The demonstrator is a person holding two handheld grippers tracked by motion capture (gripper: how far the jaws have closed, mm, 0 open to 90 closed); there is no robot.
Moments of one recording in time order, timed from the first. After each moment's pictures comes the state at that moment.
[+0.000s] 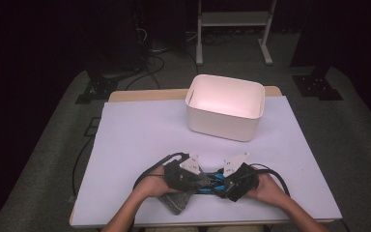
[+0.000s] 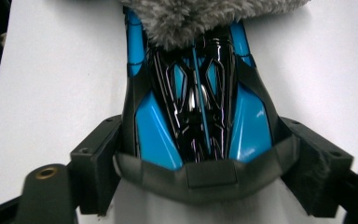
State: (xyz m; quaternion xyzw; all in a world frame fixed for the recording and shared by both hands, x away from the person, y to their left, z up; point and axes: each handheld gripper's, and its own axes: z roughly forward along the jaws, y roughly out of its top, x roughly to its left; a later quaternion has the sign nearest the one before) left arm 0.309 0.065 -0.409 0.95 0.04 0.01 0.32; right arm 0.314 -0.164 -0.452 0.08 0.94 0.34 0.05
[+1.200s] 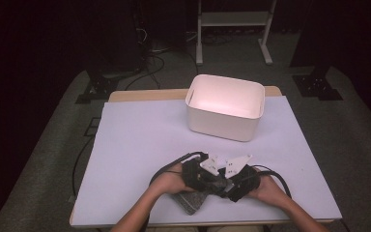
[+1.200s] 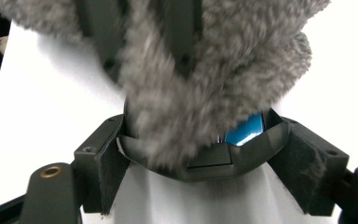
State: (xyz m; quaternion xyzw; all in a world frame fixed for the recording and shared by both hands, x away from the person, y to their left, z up) left arm 0.315 0.022 -0.405 0.95 0.00 -0.01 0.31; right arm 0.310 -0.167 -0.453 0.08 0.93 0.36 0.06
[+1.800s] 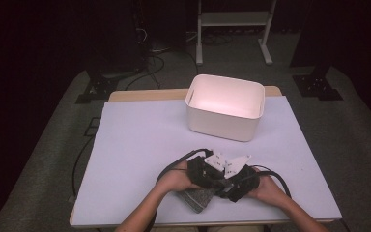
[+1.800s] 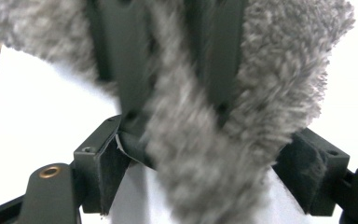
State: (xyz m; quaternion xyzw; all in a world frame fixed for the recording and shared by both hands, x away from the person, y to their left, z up) left arm 0.325 0.008 -0.407 0.94 0.01 -0.01 0.34; right arm 0.311 -0.166 -0.455 0.08 0.93 0.36 0.06
